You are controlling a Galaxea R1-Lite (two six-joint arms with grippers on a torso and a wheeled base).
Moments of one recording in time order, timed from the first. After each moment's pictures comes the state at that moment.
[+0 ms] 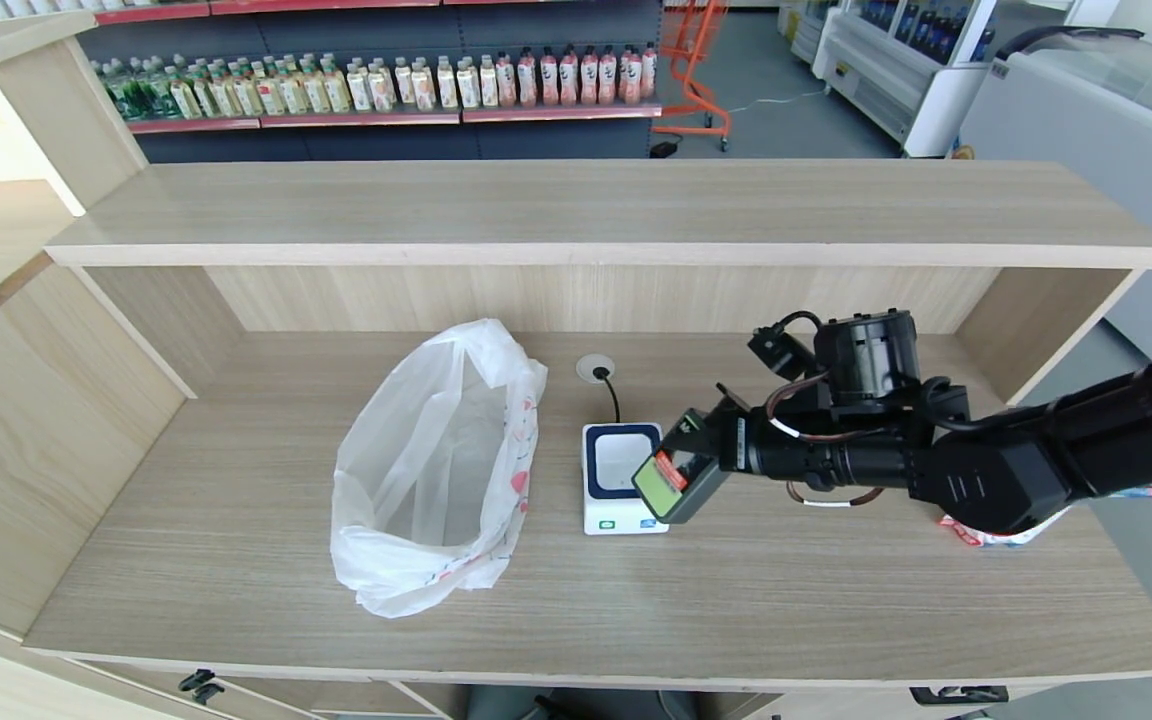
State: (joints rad) left arm 0.00 0.00 0.00 0.00 -0.07 0.03; right arm 0.43 1.96 -1.03 -0.47 0.40 0.37
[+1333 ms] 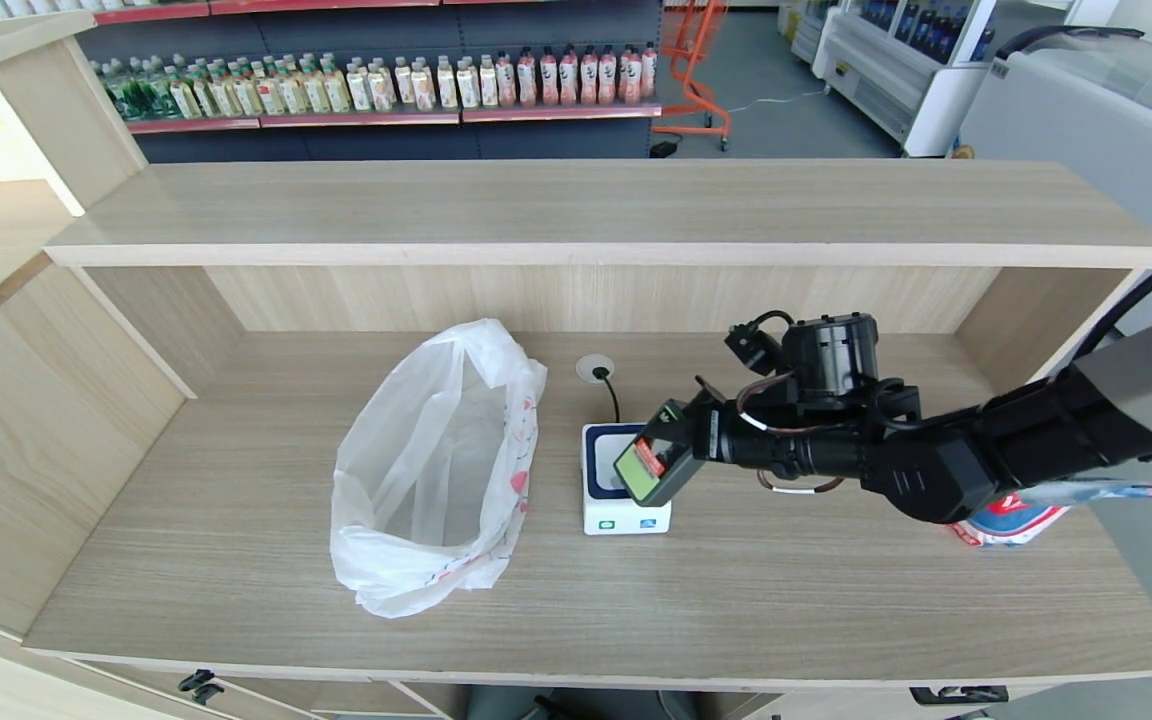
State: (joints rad) left arm 0.00 0.00 0.00 0.00 -0.07 0.03; right arm 0.44 2.06 -1.11 -0.54 0.40 0.38
